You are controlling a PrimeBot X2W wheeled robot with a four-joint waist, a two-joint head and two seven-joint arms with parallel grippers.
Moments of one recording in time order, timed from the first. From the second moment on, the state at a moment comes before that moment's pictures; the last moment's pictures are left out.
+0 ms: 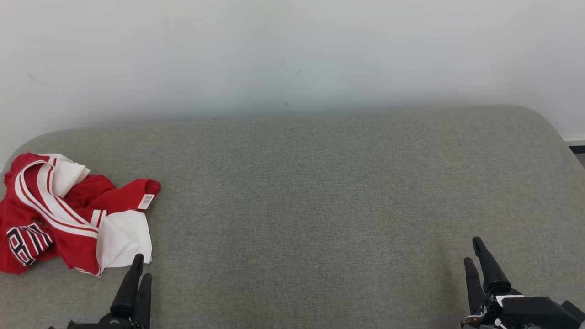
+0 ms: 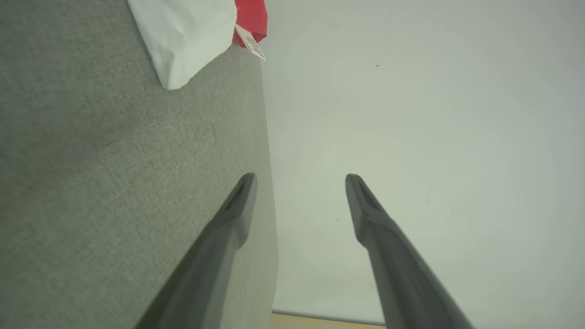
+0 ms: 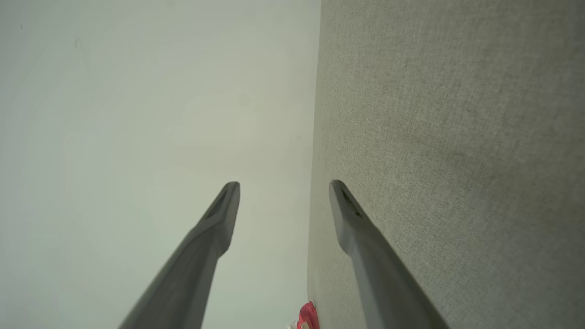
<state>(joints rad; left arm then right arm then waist) -0.07 0.04 0.10 0.29 -1.60 -0.13 0.09 -0.08 -0.05 -0.08 0.29 1.60 0.13 0.09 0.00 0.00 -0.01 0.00</state>
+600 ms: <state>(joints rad) -0.06 0.04 0.05 0.28 -1.41 -0.10 0.01 -0.08 -0.05 -0.01 0.30 1.34 0.13 0.01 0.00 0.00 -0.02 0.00</state>
